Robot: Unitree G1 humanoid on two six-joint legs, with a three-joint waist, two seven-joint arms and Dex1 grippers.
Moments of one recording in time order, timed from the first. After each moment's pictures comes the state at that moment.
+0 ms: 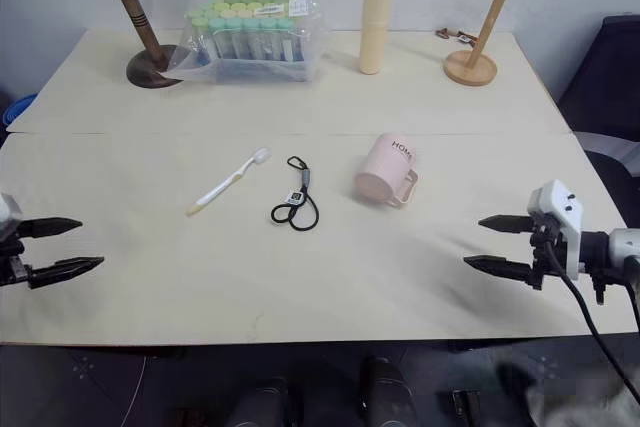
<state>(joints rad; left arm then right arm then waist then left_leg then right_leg) 0.06 1.13 0.52 0.17 -0.39 0.31 -1.19 -0.17 -1.04 -0.25 0.06 0.50 0.43 1.30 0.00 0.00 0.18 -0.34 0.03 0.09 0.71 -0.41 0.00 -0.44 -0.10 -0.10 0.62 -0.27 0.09</state>
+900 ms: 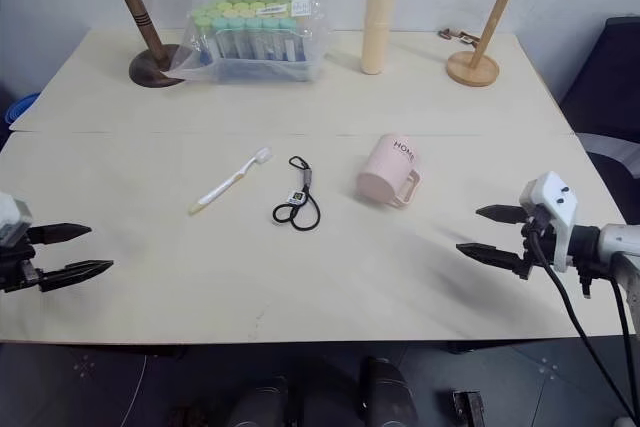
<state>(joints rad) 0.05 1.09 0.52 0.10 -0.44 0.44 -1.16 -0.16 -1.00 -0.27 -0.01 0.53 0.49 1.15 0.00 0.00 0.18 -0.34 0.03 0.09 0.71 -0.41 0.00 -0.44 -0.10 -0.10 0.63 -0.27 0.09</state>
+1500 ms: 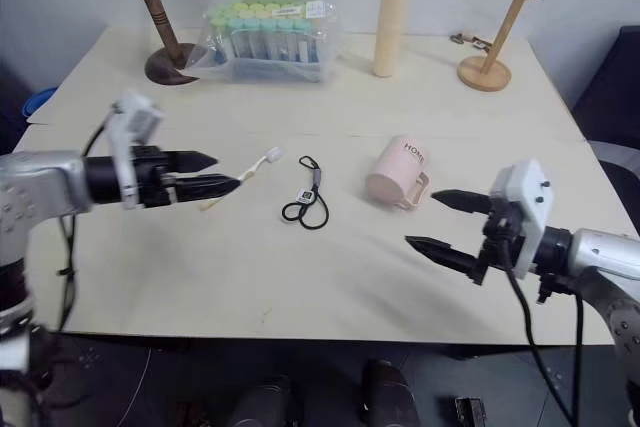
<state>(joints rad) -0.83 0.70 0.12 -0.20 -0.68 1.44 -0.53 -0.12 -0.87 -0.38 -0.64 0.81 0.75 0.79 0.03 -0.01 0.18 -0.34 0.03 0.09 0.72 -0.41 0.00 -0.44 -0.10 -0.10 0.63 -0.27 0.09</state>
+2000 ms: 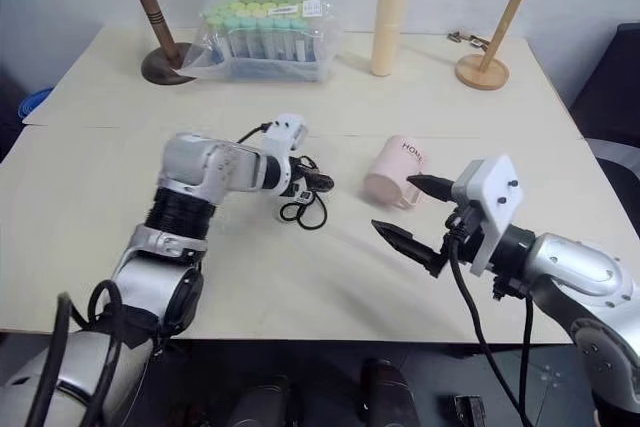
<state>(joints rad) -1.13 0.18 -0.12 0.52 -0.31 1.21 -0.25 -0.13 -0.78 -0.32 -0.76 0.85 0.77 0.54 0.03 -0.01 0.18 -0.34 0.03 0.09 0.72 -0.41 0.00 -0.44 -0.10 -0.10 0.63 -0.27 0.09</state>
